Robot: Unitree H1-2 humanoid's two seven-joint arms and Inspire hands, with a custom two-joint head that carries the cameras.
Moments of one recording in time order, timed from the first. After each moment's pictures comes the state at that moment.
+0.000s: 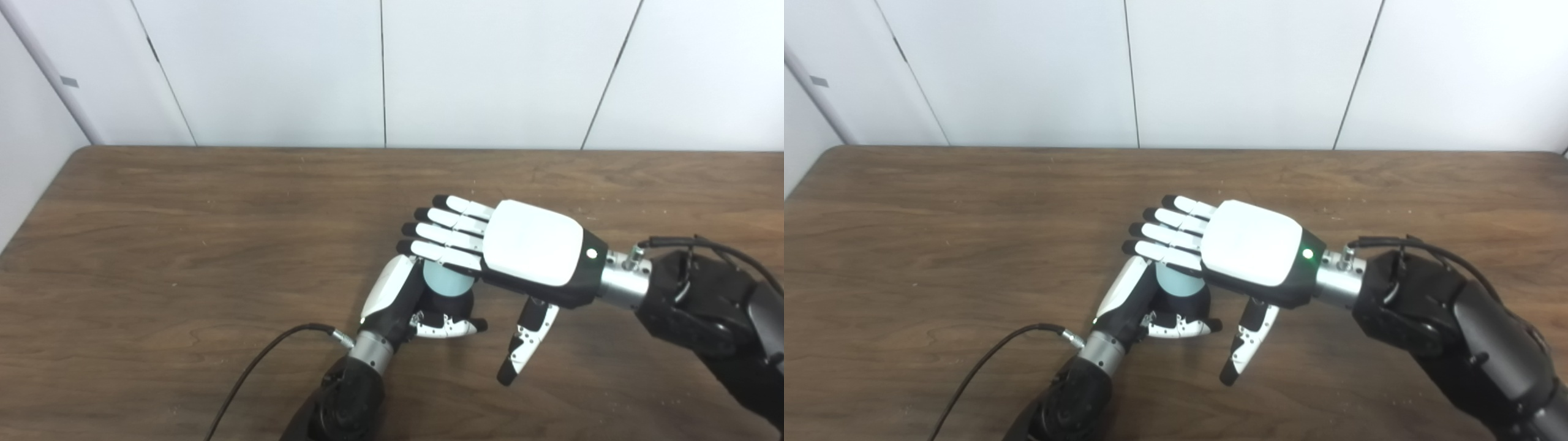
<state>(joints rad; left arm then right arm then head) -0.11 0.00 -0.41 -0.05 0.55 0.16 -0.02 -0.46 -0.59 0.48 -0.34 -0.70 -0.43 0.36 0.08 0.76</state>
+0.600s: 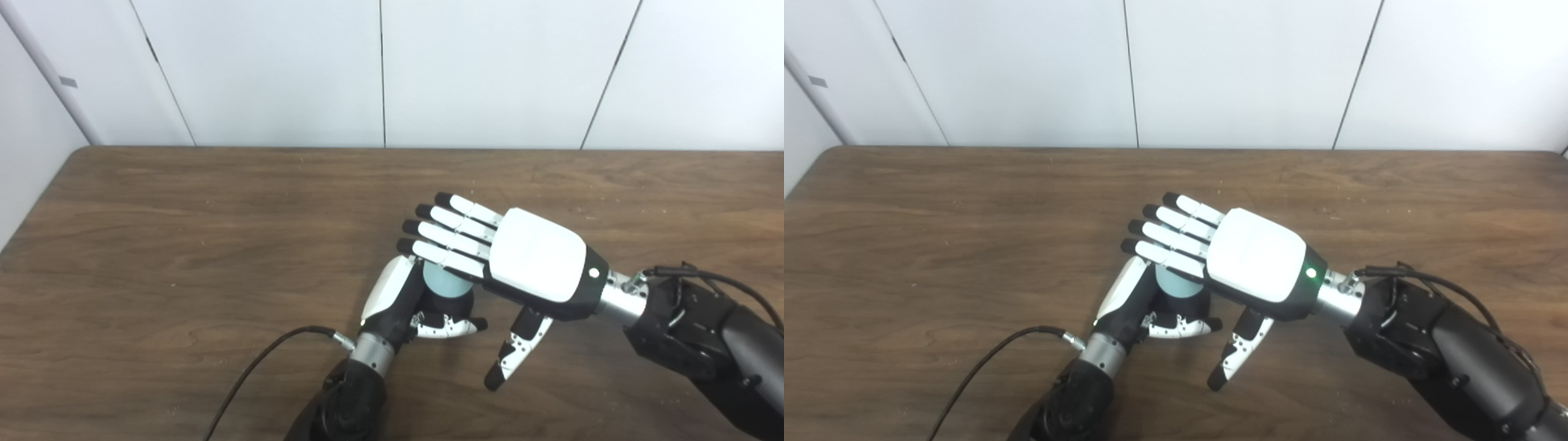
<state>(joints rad) -0.10 -0.02 -0.40 -0.05 0.56 0.15 -0.01 -0.43 -0.61 0.55 -0.27 -0.85 -0.45 0.03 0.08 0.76</state>
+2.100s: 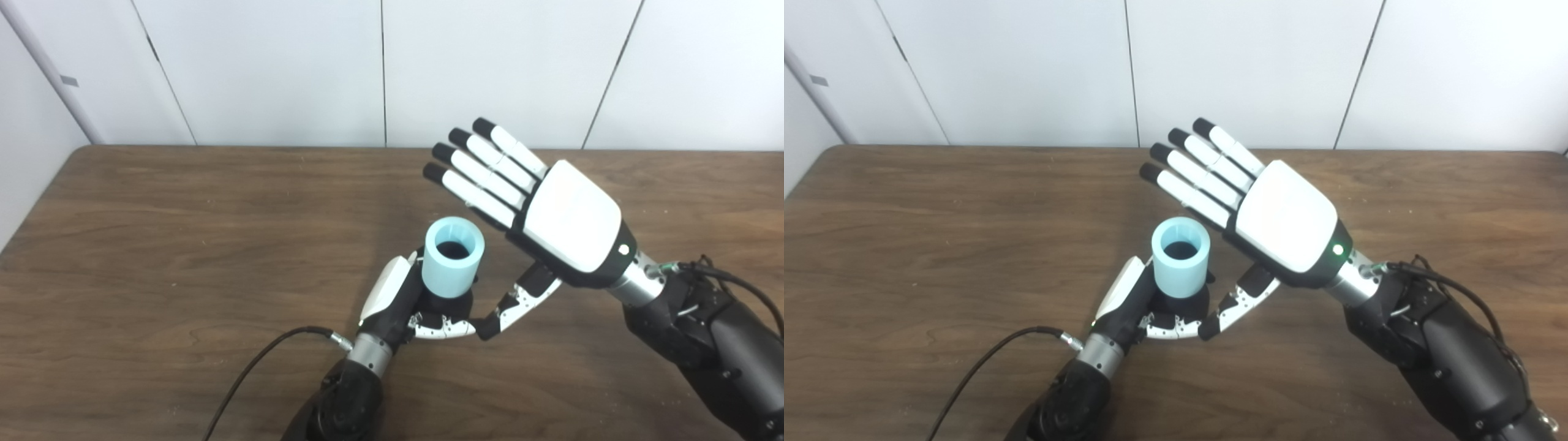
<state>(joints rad) -0.10 -0.01 -0.38 -0.04 0.51 0.10 -0.02 -0.41 -0.50 0.37 -0.23 -0.98 -0.46 -0.27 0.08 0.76</state>
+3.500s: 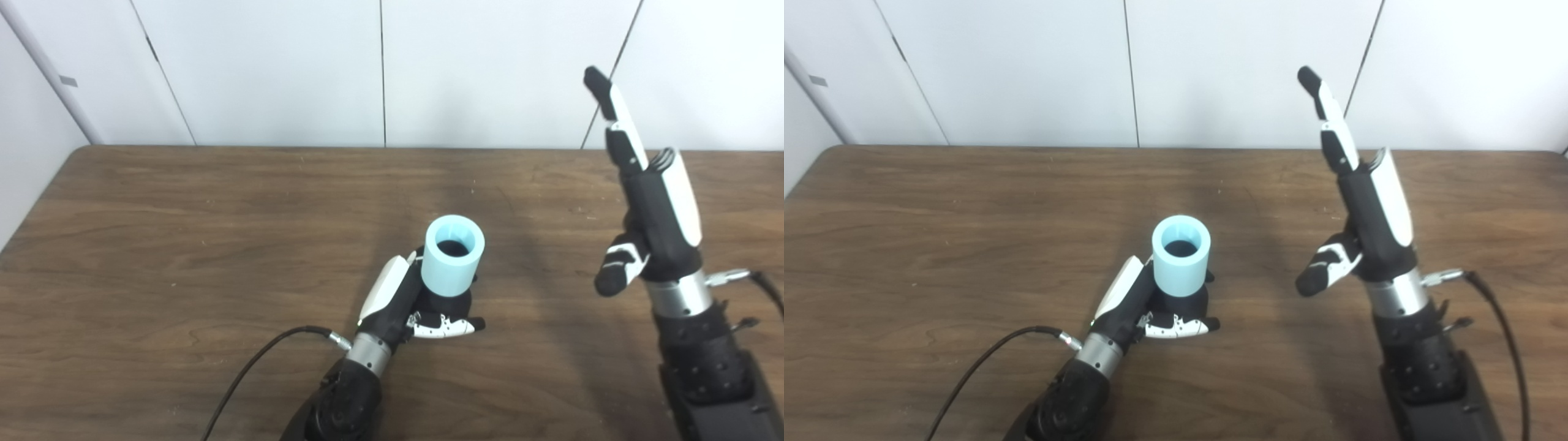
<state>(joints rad) -0.10 -0.01 -0.38 -0.04 0.50 0.11 -0.02 -0.22 -0.29 0.12 -0.23 -0.21 -0.44 -0.07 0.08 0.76</state>
